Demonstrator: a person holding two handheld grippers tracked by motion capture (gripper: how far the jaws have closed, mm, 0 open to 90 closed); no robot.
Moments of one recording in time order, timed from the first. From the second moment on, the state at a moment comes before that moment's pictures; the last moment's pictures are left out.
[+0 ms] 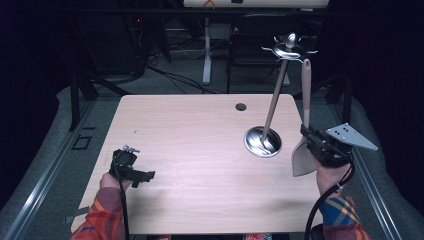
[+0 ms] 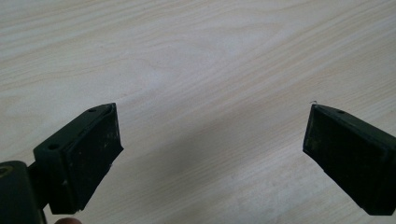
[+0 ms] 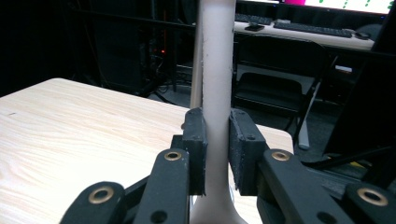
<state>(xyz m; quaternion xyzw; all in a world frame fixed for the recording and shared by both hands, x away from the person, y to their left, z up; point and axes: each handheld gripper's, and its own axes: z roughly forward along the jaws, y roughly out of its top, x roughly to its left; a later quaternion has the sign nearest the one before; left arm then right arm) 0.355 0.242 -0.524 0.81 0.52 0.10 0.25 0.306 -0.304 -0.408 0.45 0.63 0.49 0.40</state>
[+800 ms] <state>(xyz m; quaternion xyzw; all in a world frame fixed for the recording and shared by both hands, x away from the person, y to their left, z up) 0.356 0.240 -0.525 0.81 0.52 0.10 0.25 0.329 -0.303 -0.412 0.47 0.66 0.45 0.37</state>
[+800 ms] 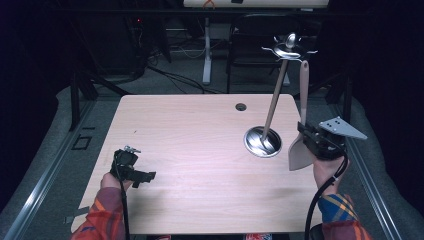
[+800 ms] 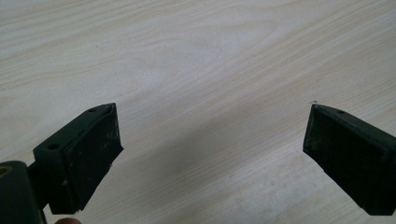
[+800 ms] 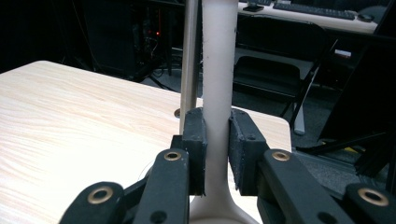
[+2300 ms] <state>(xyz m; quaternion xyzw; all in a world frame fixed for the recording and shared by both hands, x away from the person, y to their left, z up) 0.356 0.238 -0.527 0.82 0.52 0.10 0.24 0.406 -0.280 -0.419 0.47 0.69 0.45 0.32</state>
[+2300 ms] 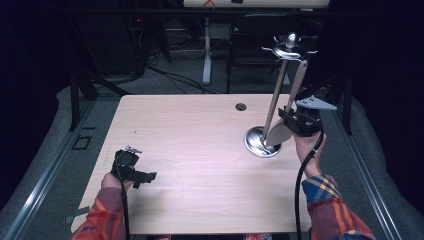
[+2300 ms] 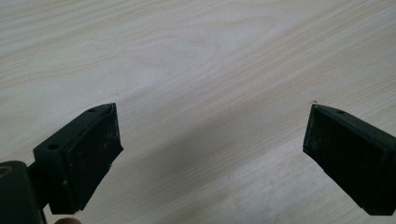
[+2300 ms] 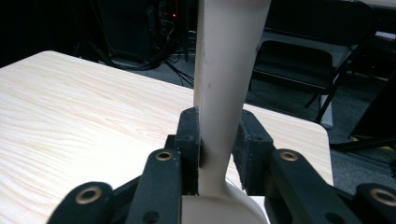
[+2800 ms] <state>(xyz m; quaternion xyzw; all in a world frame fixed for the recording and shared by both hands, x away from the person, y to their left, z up) 0.355 0.239 -0.526 0.82 0.52 0.09 0.25 0.383 -0.294 -0.407 0.48 0.71 0.44 0.27</state>
